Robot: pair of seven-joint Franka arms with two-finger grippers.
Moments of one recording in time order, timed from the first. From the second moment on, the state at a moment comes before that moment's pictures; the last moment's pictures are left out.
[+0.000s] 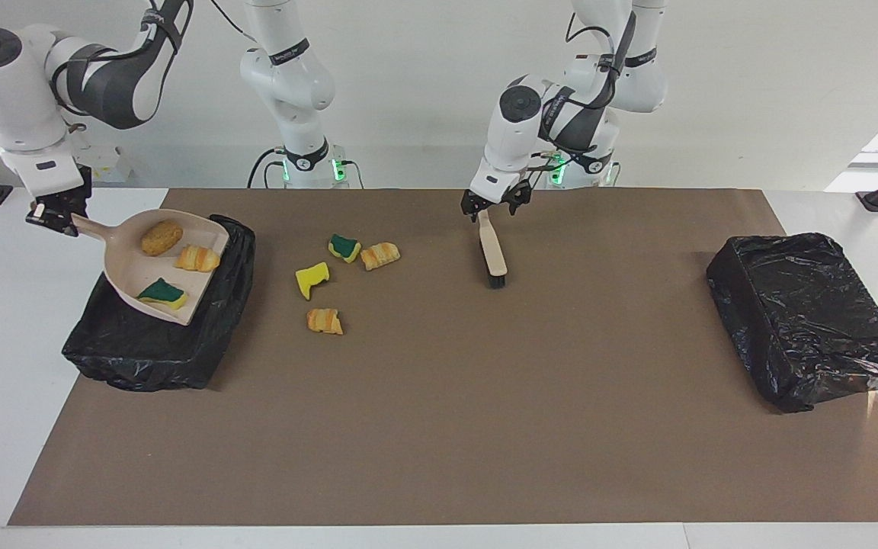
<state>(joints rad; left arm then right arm) -0.41 -0.13 -0.30 -2.31 -0.17 2.11 -0.82 -0.51 -0.04 0.10 -1.90 -0.39 1.94 -1.69</state>
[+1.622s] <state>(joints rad) 0.05 0.07 -0.30 -1.75 0.11 1.83 -0.18 -0.31 -0.12 0.12 -1.91 -0.82 1.75 -1.47</state>
